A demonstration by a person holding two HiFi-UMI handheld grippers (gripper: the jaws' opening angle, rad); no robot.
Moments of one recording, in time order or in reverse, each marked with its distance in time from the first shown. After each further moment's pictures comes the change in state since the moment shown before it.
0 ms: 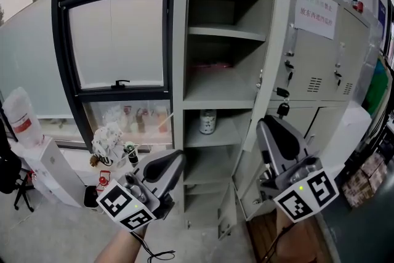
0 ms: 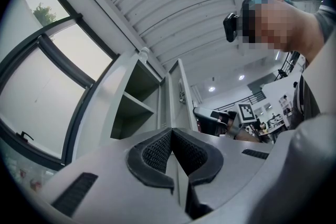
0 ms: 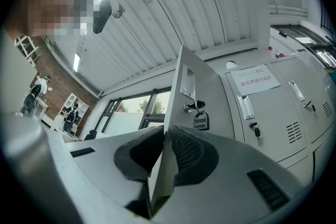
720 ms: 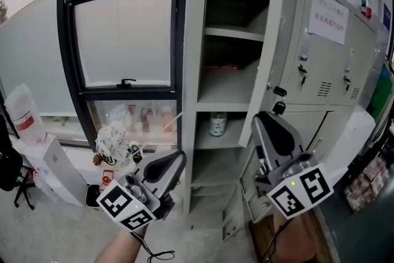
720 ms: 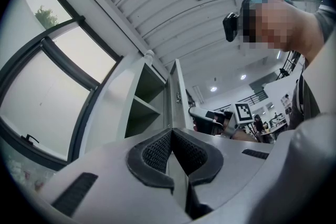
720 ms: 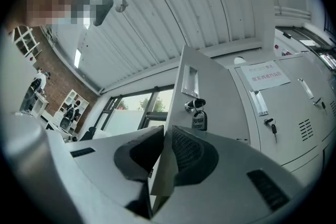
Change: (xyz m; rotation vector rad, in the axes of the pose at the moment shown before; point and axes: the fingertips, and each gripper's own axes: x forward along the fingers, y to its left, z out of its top) left arm -0.024 0.031 0.007 0.004 -0.004 0.019; right arm 0.045 0.026 -0.015 -0.032 0.012 0.003
